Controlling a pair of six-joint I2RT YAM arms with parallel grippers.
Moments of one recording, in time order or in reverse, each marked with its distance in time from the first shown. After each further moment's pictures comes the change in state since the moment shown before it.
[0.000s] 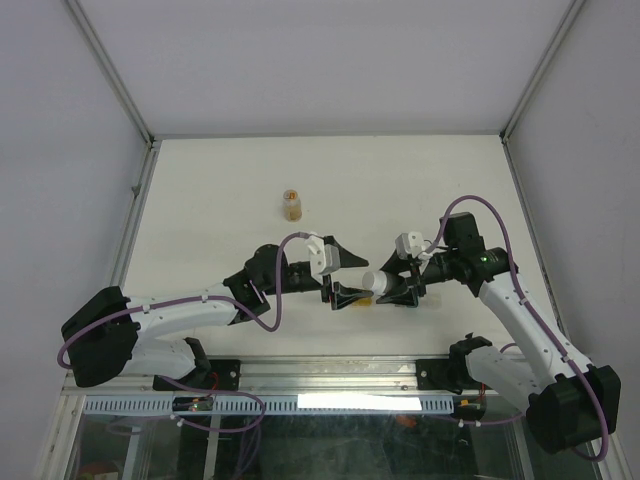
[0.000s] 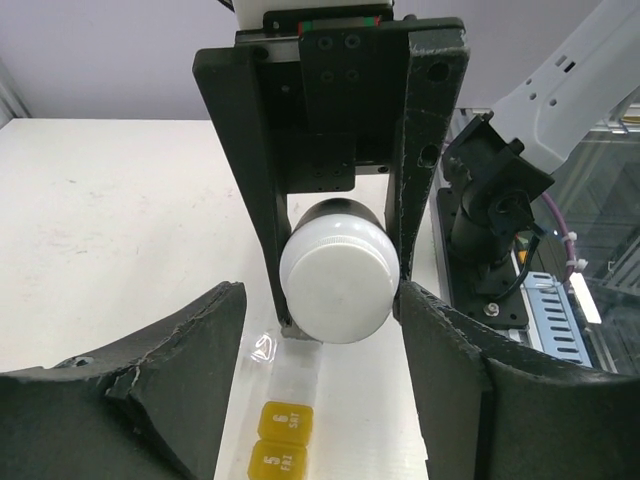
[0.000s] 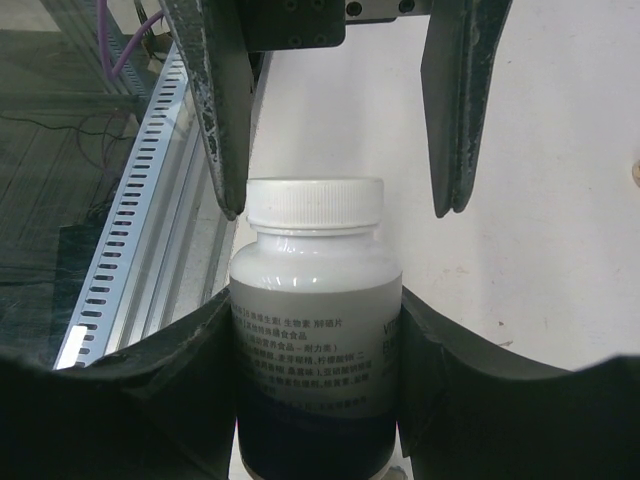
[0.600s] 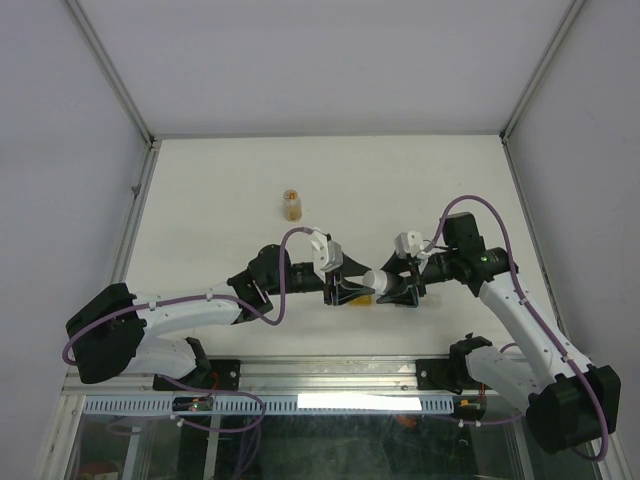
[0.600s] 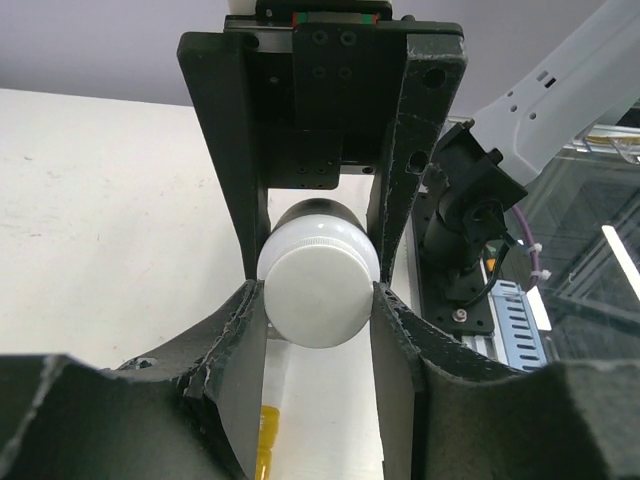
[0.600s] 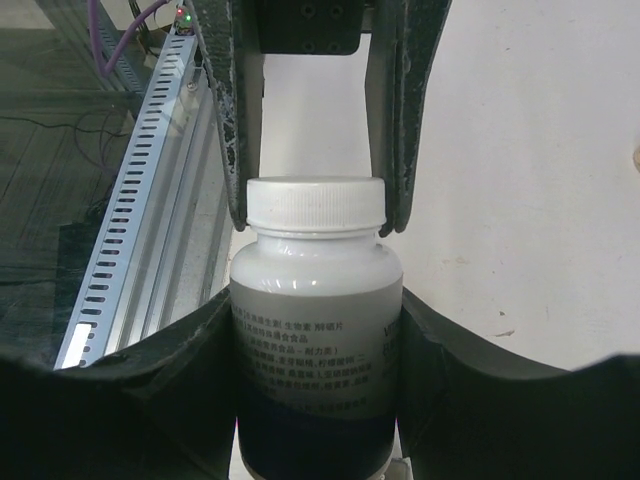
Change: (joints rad) left arm 0.000 0.032 0.004 0.029 0.013 -0.089; right arm 0.000 0.000 0.000 -0.002 0.021 0.004
